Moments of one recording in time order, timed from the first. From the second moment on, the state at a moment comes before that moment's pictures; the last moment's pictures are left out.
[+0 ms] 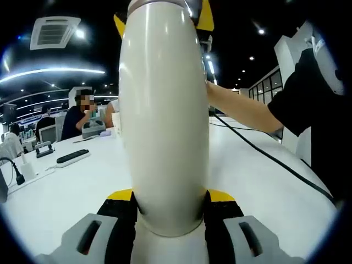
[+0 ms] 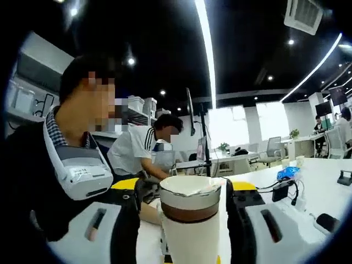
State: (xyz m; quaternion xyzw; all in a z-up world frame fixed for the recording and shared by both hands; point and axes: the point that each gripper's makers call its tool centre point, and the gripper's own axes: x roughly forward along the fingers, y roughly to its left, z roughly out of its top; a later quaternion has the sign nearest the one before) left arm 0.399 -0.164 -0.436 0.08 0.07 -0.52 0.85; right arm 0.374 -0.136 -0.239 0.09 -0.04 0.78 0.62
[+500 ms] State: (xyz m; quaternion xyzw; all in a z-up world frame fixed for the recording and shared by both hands) left arm 0.398 -0.165 -0.436 0.09 0.07 -0.51 0.85; right arm 0.378 -0.138 -0.221 0.04 -0.12 0.61 0.78
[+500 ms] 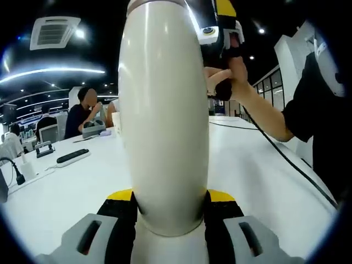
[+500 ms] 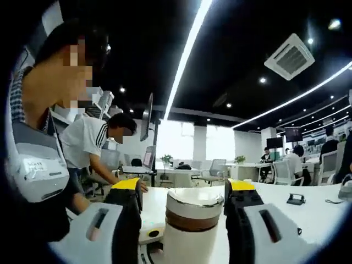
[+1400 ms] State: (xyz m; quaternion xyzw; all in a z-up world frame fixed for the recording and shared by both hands) left arm 0.399 -0.164 -0.438 0.09 0.08 -0.51 0.85; right arm 0.388 -0.131 -0.232 0.03 -0.09 0.72 0.69
